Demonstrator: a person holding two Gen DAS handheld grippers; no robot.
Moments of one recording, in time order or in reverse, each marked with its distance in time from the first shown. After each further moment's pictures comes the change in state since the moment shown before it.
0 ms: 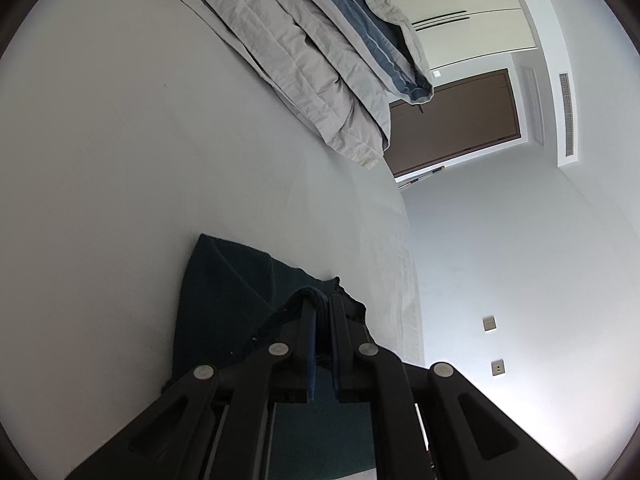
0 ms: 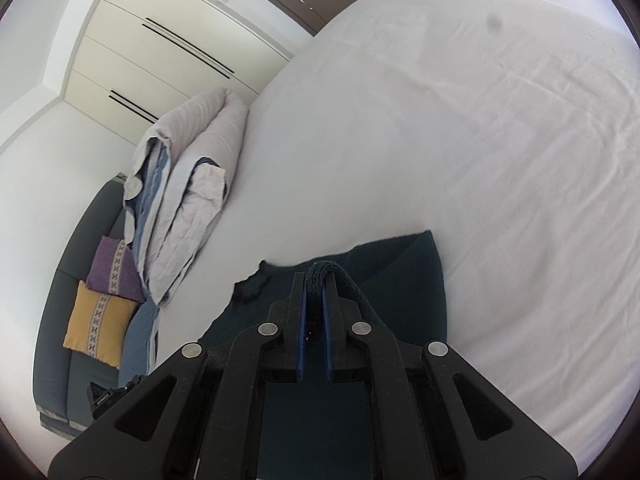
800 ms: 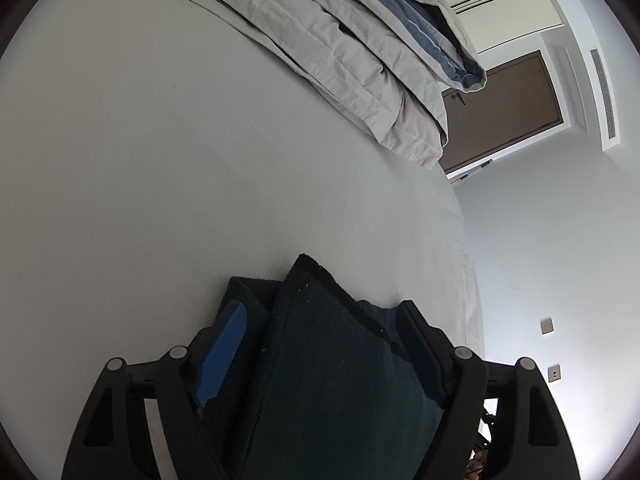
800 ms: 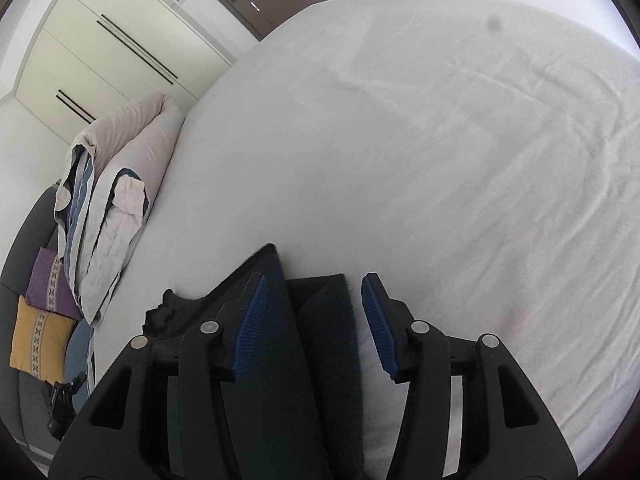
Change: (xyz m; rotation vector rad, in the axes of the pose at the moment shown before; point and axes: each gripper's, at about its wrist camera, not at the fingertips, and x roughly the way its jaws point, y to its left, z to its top) left arm 0.052 0.014 0.015 0.058 -0.020 0.200; right arm 0.057 -0.043 0.008 0.017 -0.069 -0.207
